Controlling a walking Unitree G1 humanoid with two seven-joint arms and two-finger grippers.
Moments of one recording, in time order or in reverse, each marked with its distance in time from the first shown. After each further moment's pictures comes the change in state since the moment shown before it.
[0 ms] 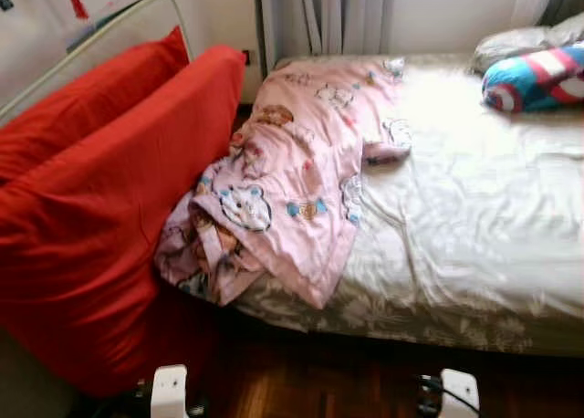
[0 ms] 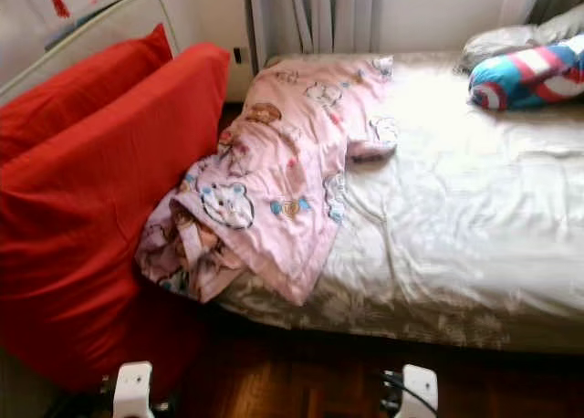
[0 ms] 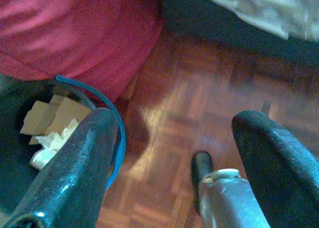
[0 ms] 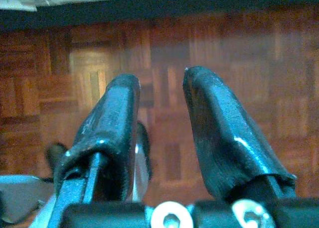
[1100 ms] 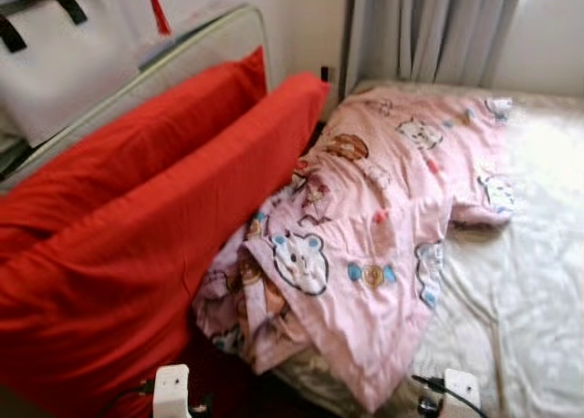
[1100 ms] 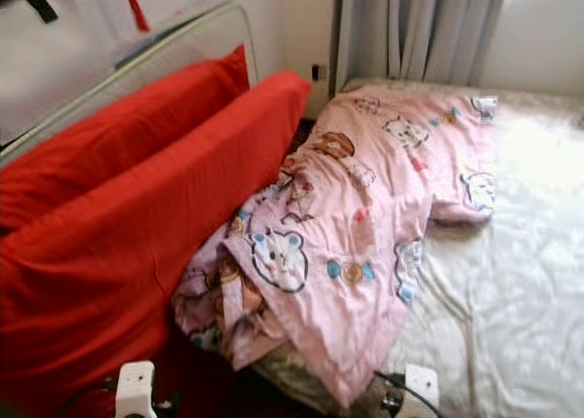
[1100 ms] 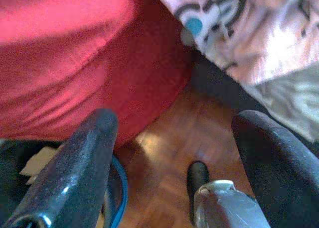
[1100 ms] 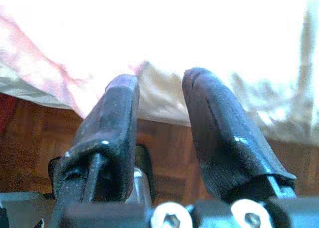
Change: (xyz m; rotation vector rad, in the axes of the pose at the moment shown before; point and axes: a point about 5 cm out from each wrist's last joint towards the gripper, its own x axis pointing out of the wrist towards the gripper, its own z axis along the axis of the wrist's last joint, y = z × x) left arm -0.002 0.002 -0.002 -0.021 -0.036 -0.003; right arm 0.002 0.008 0.011 -0.004 -0.072 0.039
